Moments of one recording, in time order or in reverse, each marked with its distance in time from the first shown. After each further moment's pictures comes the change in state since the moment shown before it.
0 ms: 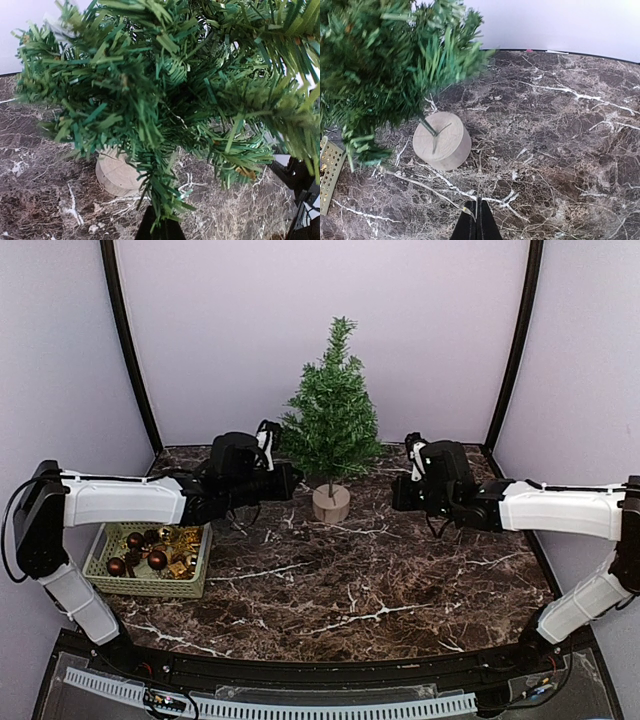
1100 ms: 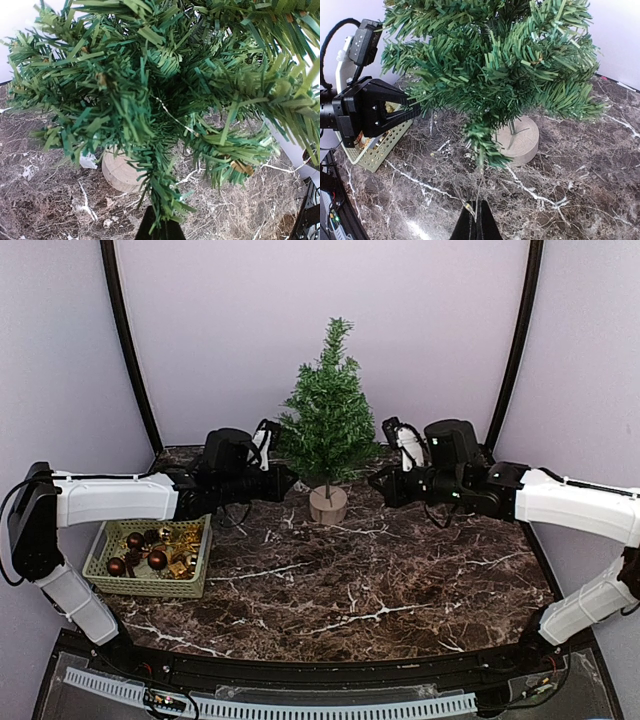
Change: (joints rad) left arm 0.042 -0.046 -0.003 -0.093 0.077 0.115; right arm 0.065 -0.072 0.133 -0.132 -0.283 -0.141
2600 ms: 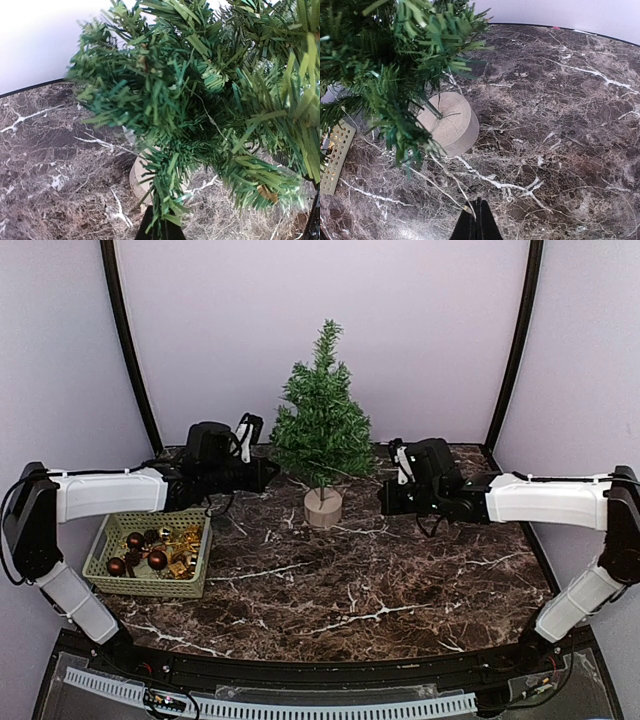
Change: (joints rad) left arm 0.132 -0.018 -0.027 0.009 0.095 0.077; right arm -0.055 0.154 -0.037 0.027 0.167 0.142
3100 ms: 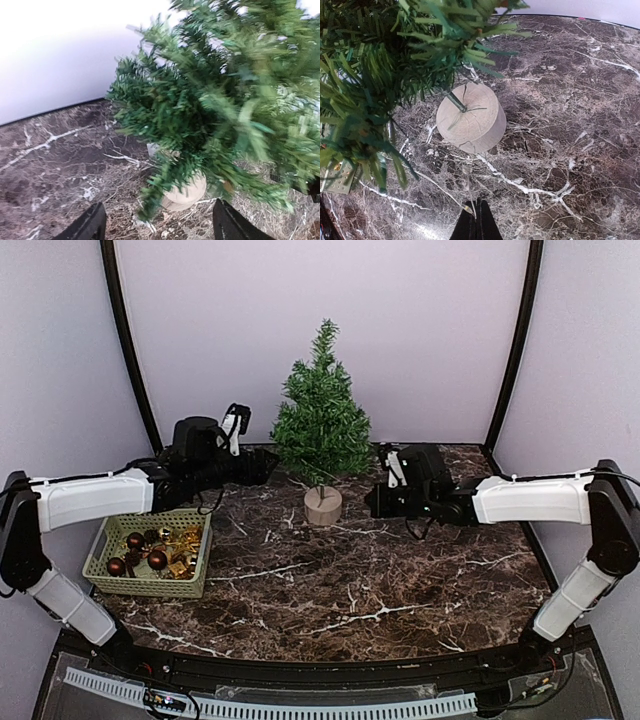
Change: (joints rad) left arm 0.003 -0.069 -0.016 0.009 -0.090 0.080; right arm 0.000 0.083 -0.001 0.107 -0.106 0.045
